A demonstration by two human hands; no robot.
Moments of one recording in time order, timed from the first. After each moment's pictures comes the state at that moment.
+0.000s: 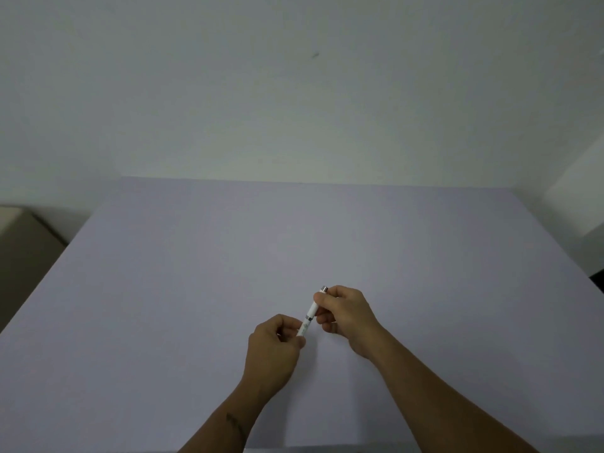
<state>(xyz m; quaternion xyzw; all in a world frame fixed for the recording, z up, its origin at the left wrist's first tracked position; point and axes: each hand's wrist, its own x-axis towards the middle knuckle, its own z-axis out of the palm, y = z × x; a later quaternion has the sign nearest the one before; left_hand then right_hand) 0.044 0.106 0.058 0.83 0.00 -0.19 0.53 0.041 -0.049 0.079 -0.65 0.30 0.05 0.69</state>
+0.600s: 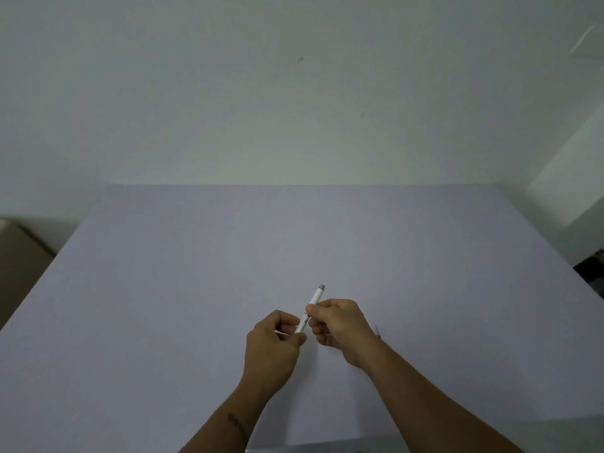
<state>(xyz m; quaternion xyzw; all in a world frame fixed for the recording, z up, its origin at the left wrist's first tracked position) 0.039 0.098 0.060 0.84 -0.03 -0.16 0.52 0.023 -0.042 0.074 -0.62 0.35 0.07 0.69</state>
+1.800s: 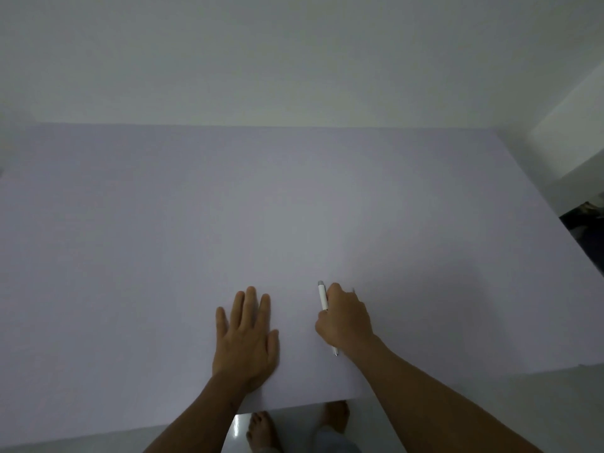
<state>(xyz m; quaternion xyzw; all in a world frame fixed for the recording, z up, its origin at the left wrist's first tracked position) 0.030 0.097 -0.063 0.96 -0.26 -0.13 0.07 -0.005 -0.087 -0.004 -0.90 0.32 0.15 0.24</state>
